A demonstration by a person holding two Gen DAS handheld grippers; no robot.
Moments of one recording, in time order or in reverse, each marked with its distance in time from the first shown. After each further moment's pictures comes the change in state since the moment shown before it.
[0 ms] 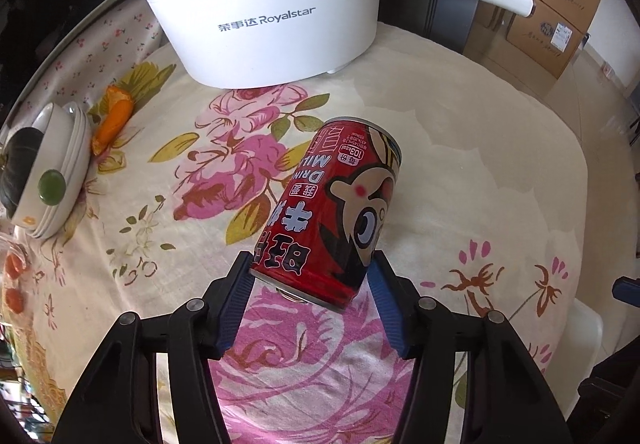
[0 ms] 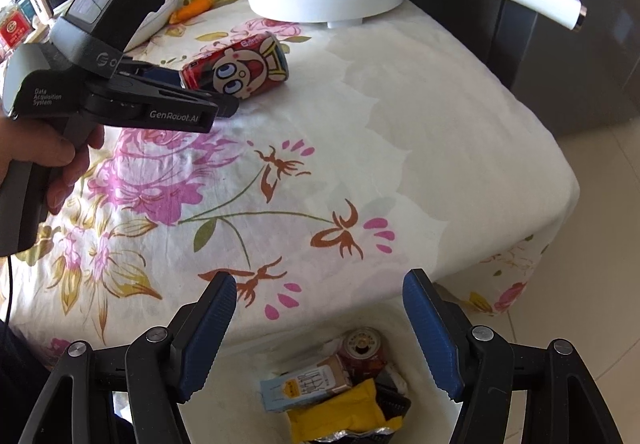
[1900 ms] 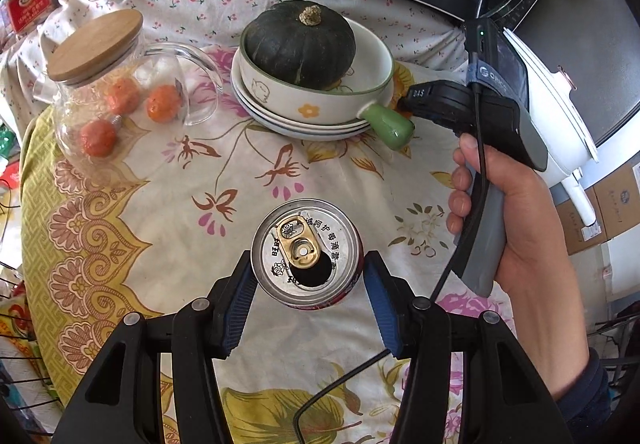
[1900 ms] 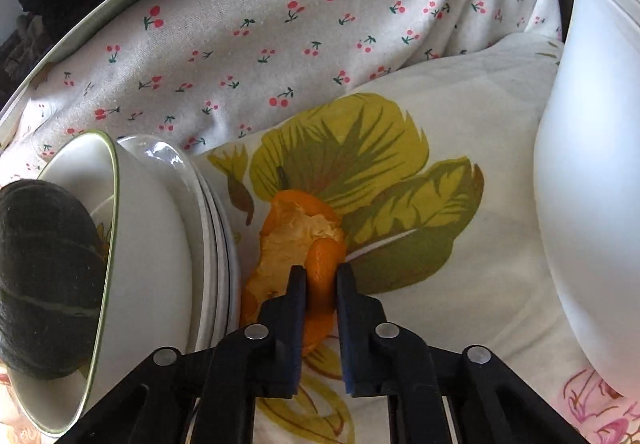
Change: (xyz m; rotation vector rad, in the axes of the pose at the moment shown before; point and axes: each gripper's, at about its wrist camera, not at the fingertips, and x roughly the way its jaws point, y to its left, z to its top) left arm -0.069 0.256 -0.083 -0.621 -0.058 -0.060; right arm 0.245 0.187 0.302 0.105 -0.064 0.006
